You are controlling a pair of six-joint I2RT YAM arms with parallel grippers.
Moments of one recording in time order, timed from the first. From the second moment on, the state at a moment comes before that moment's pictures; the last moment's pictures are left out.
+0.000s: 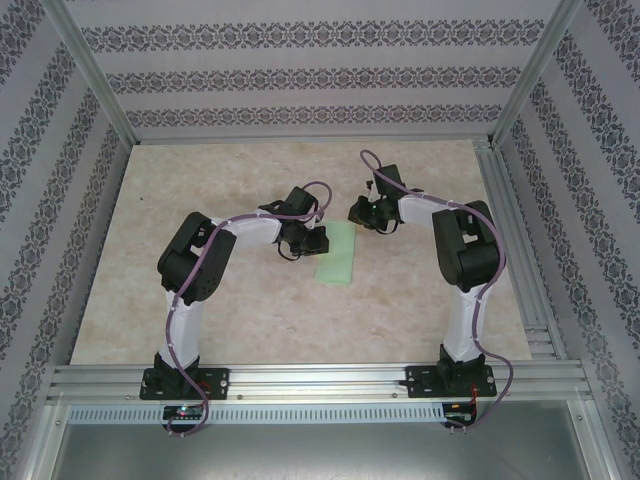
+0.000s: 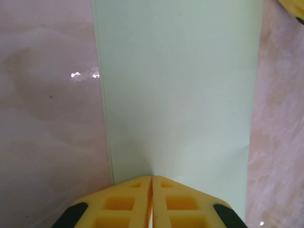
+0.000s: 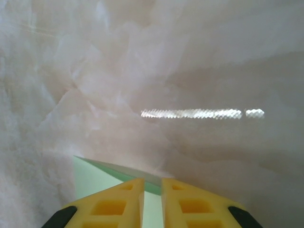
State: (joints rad) left arm -0.59 2.08 1.34 -0.35 0.43 -0.61; right arm 0.29 2.03 1.28 -0.28 -0.39 0.55
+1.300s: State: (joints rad) left arm -0.57 2.00 1.28 -0.36 0.41 -0.64; right arm 0.51 1.87 1.01 -0.34 -0.56 0.51
